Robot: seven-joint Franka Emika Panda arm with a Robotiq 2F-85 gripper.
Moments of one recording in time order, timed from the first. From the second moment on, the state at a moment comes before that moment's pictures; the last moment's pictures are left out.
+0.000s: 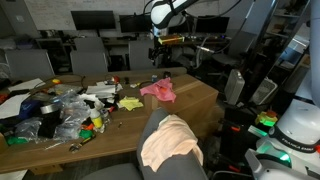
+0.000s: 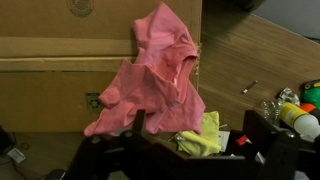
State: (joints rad) arm -0.13 0.43 -0.13 -1.64 0.01 2.08 0.23
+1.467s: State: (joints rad) arm -0.21 0.89 -0.07 -1.23 0.13 1.79 0.09
